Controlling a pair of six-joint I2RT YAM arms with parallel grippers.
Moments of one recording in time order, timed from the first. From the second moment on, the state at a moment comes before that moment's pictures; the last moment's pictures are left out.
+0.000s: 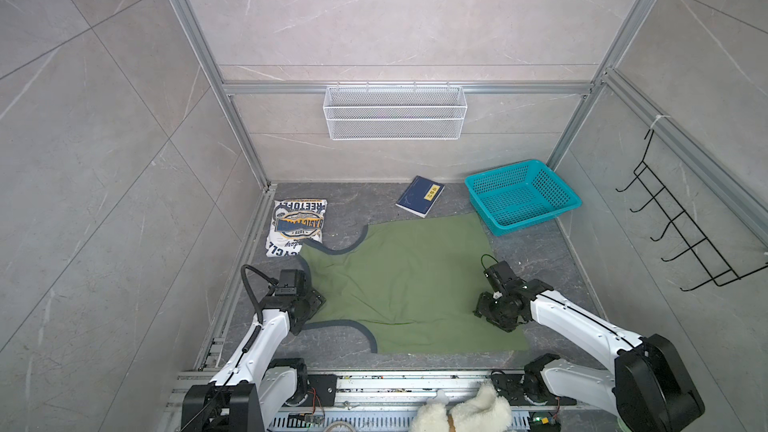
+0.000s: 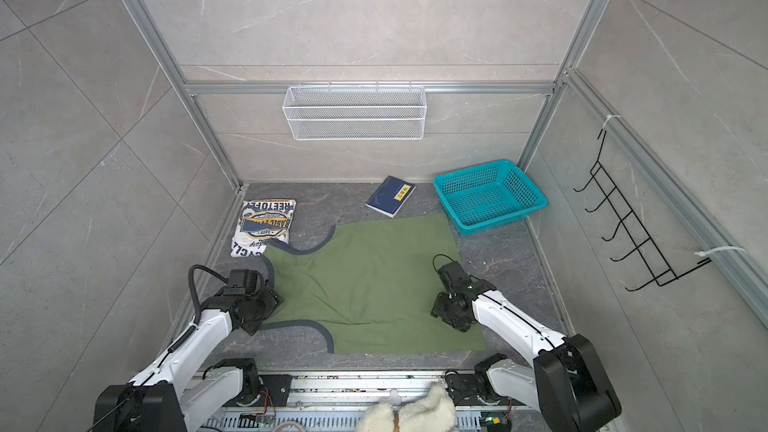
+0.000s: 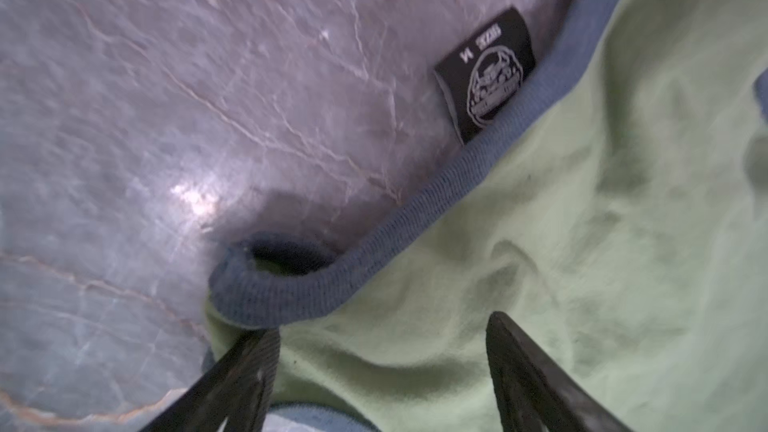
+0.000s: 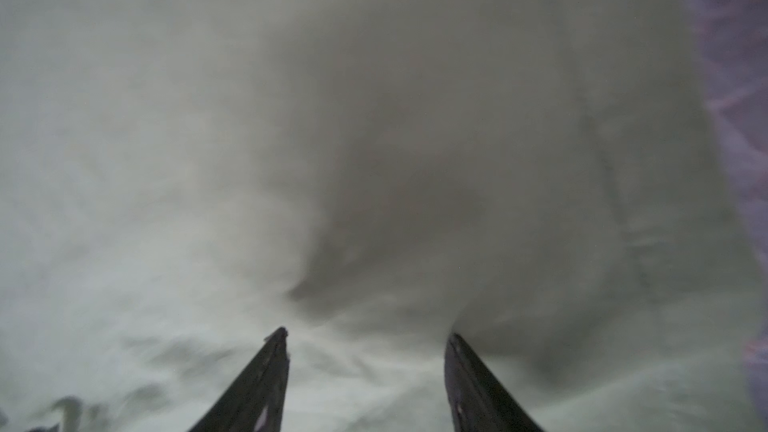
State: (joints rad) left arm 0.00 1.00 0.43 -0.61 0.02 -0.88; right arm 0.37 1.18 0.54 -0.73 -0.06 0.84
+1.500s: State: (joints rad) left arm -0.05 1.66 0.91 -0.31 0.05 -0.73; right arm 0.30 1.96 1.33 -0.59 -0.04 0.57
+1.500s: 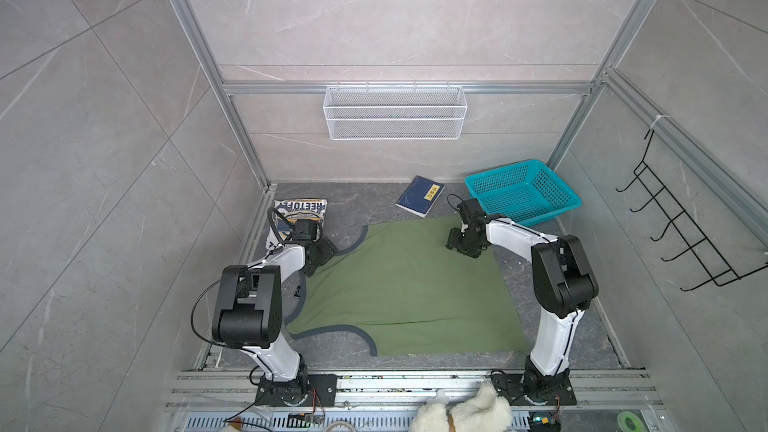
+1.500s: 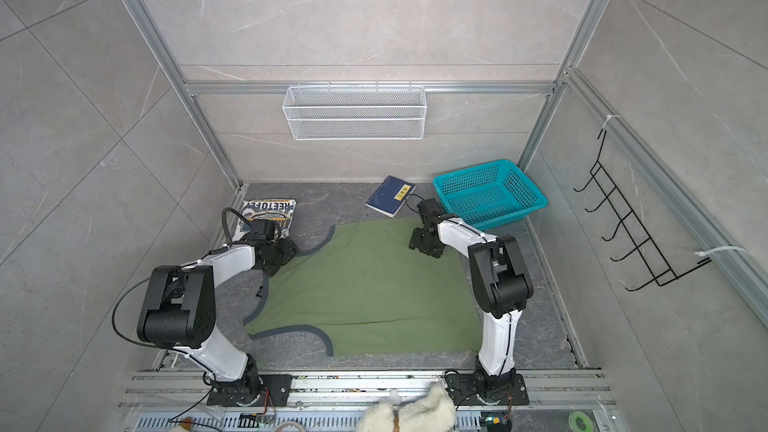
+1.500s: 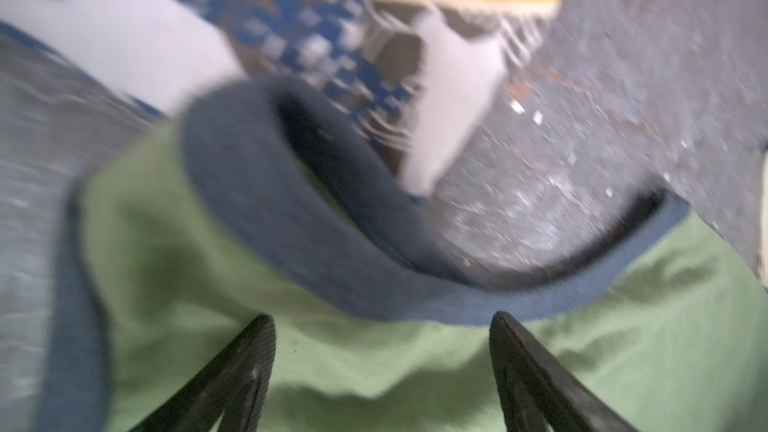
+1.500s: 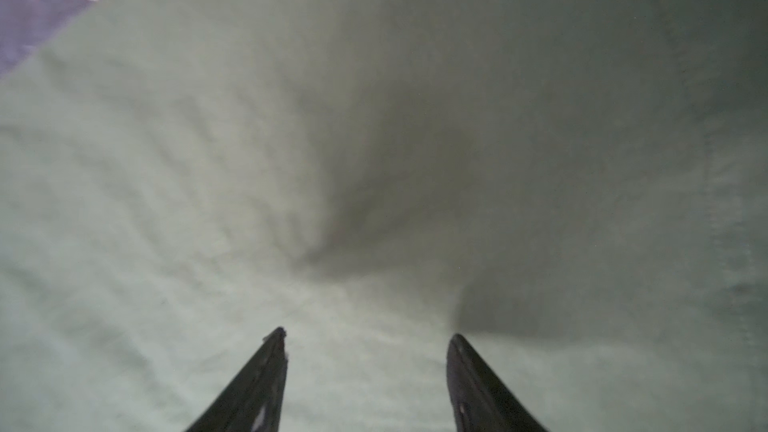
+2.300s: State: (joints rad) left arm -0.16 1.45 1.01 -0.43 -0.14 -0.63; right arm 0.28 1.88 1.32 -0.65 0.08 0.54
